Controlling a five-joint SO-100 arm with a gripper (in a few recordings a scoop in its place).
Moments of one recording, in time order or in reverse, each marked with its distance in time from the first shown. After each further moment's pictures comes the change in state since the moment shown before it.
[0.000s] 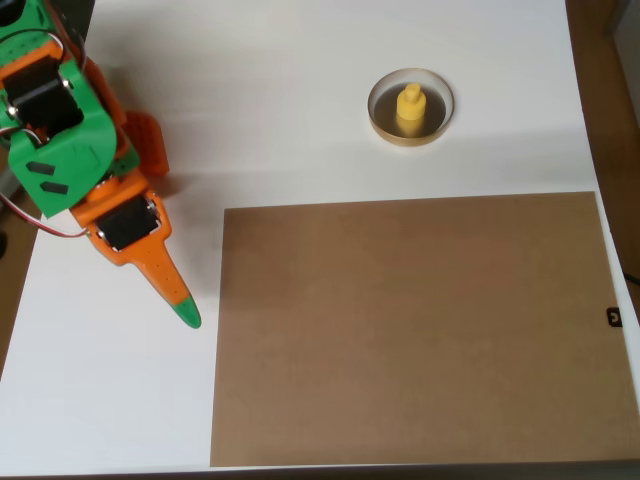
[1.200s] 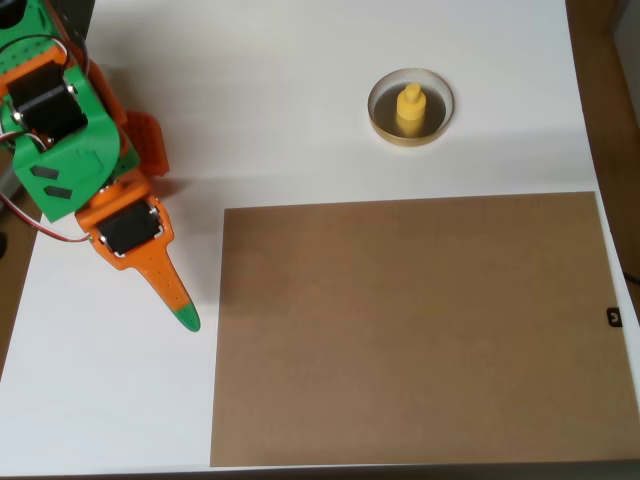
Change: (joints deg) arm -0.2 0.0 1.3 -5.0 2.1
